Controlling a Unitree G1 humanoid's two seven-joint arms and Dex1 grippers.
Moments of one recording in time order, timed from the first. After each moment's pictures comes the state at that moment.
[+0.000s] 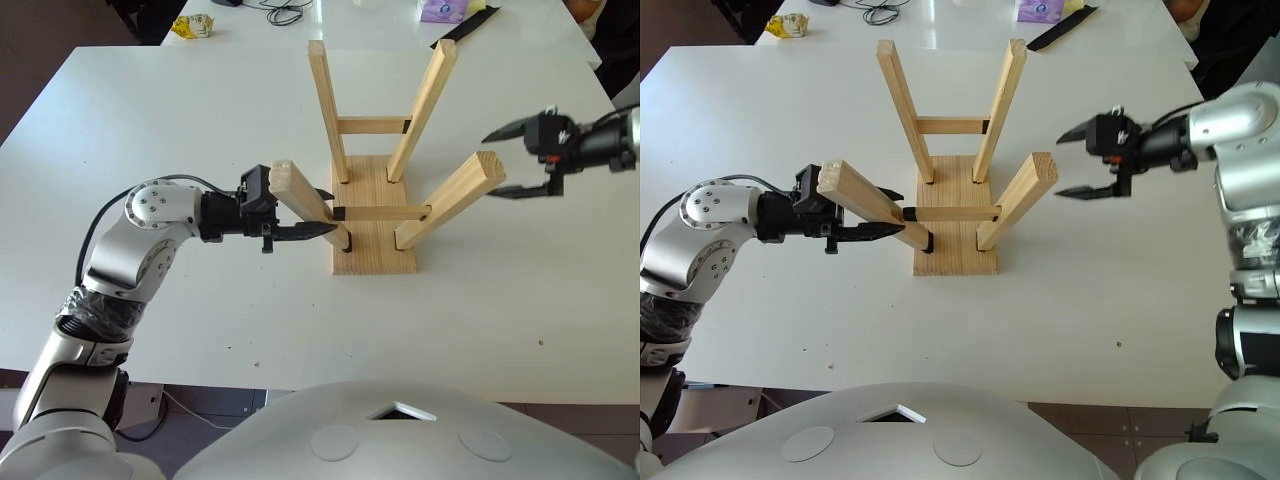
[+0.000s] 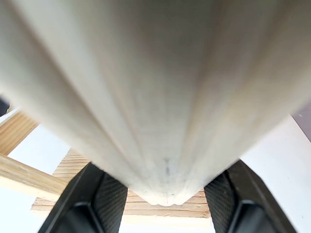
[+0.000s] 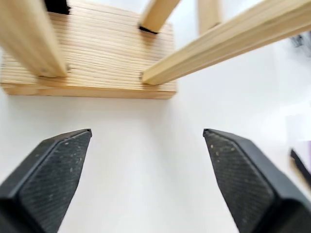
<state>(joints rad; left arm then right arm) -0.24 0.77 -0.24 -0.21 -0.60 0.20 -1.10 -0.77 -0.94 0.19 0.37 0.05 0.02 1.39</state>
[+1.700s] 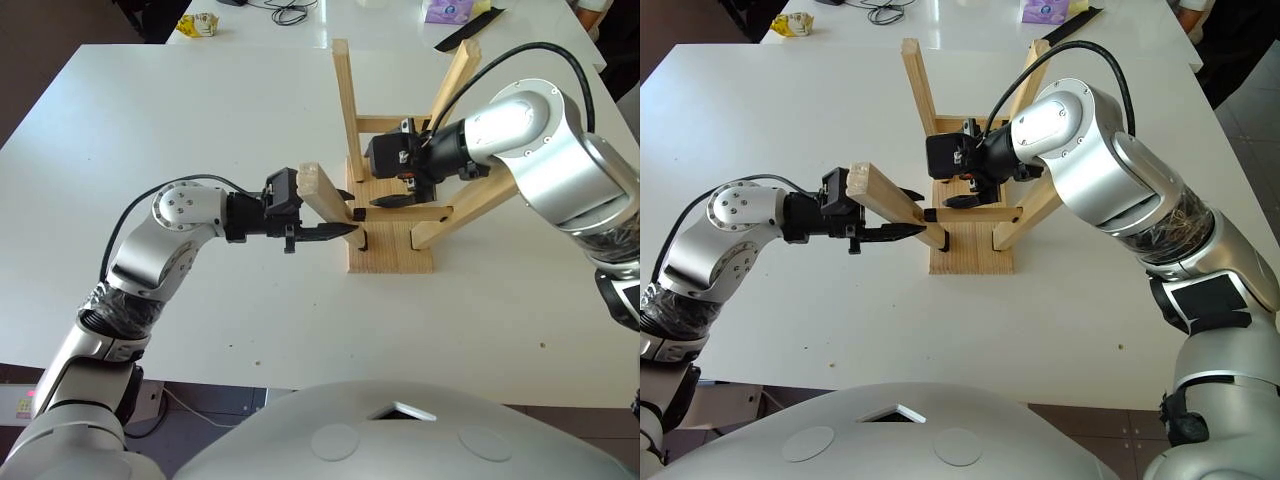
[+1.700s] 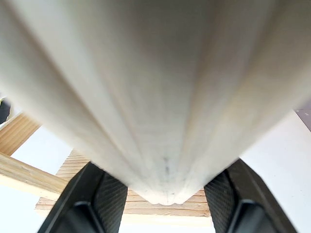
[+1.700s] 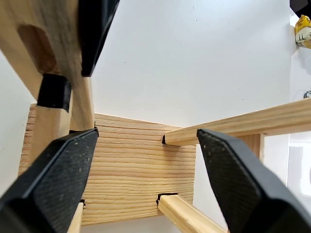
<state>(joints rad) -0.29 0.72 -0.31 -0.23 -0.56 0.21 -1.04 -0.89 -0.75 0.65 -0.37 0.02 0.80 1.15</state>
